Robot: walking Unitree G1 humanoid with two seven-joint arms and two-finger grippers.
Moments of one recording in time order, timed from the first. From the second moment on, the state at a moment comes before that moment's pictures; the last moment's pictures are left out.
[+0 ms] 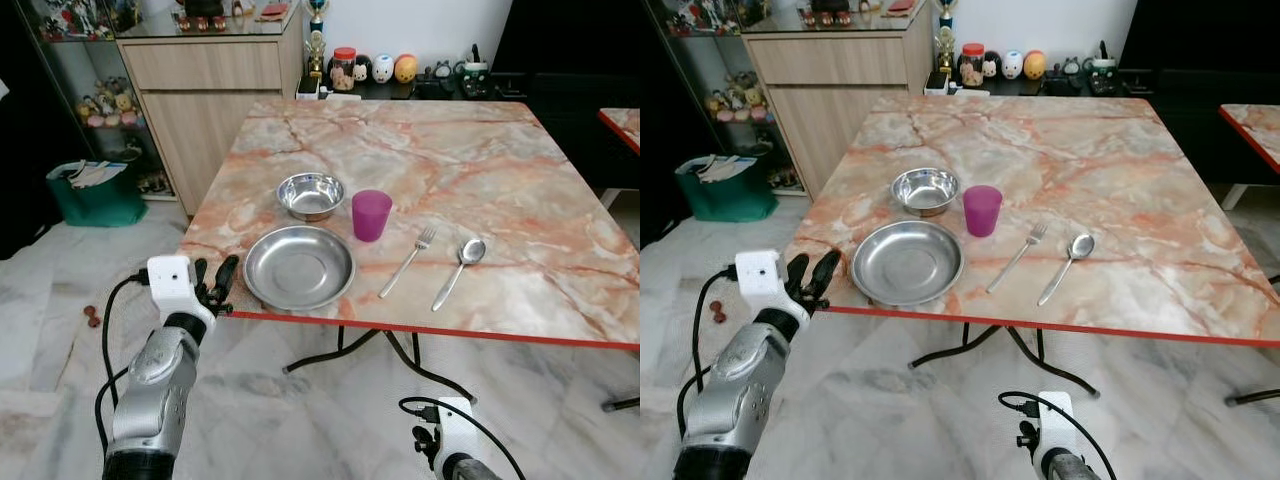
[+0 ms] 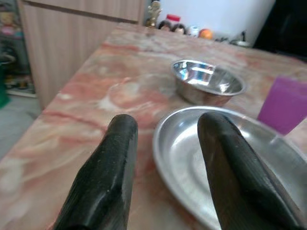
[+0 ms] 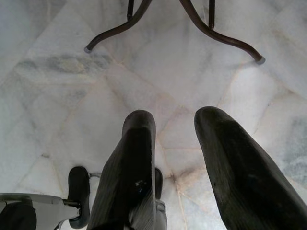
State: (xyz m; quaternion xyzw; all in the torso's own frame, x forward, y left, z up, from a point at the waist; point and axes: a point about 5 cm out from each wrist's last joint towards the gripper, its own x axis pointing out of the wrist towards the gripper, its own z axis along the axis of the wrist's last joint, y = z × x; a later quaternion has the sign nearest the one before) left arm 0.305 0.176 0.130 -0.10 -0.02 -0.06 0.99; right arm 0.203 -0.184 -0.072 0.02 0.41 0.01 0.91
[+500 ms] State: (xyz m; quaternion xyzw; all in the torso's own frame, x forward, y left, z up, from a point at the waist) left arm 0.341 0.168 0.114 -0.14 0.06 -0.06 0.99; right arm 0.204 -0.183 -0.072 0.02 0.41 0.01 0.91
